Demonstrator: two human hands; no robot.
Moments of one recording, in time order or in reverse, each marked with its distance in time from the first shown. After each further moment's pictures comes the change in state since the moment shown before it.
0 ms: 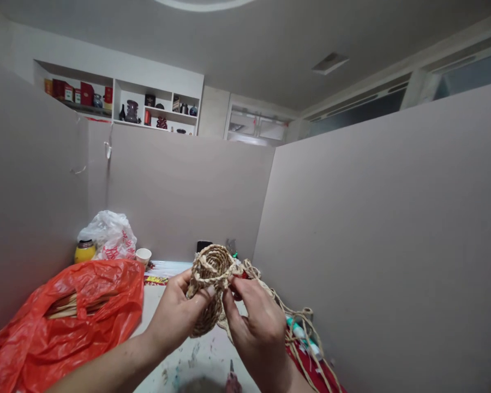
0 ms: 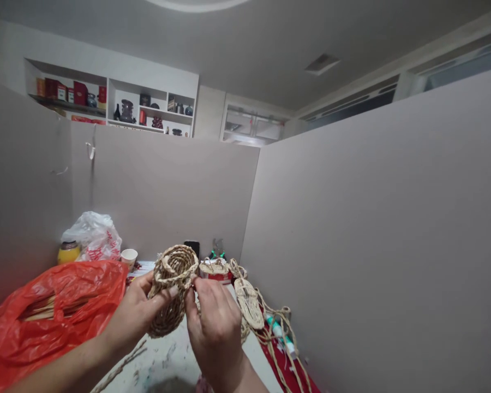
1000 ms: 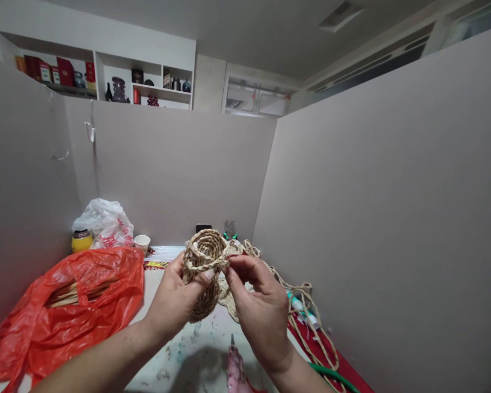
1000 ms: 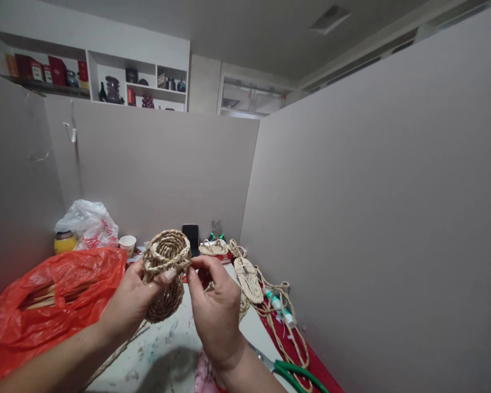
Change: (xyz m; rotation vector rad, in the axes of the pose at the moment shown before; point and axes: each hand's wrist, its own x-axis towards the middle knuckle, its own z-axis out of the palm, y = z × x) left_hand 0.002 -0.005 0.005 -0.064 0.039 -0.041; right_hand 0.001 -0.006 0.004 0.389 0.029 0.613
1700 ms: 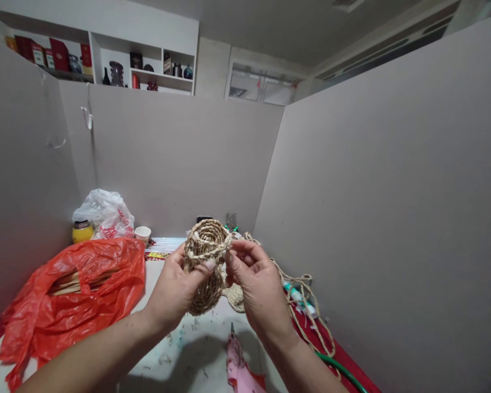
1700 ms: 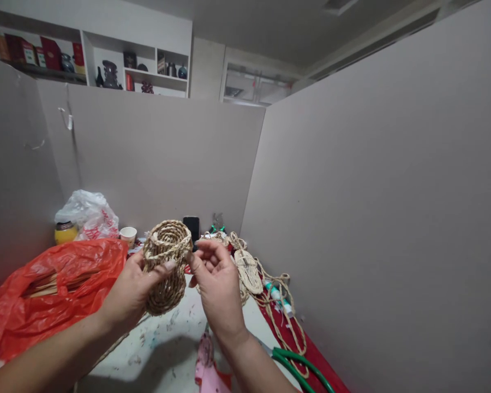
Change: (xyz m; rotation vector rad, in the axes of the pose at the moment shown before) left_hand -0.001 0.000 0.000 -0.069 0.033 -0.055; right_hand 0.008 0.005 0.005 0.445 -0.107 0.462
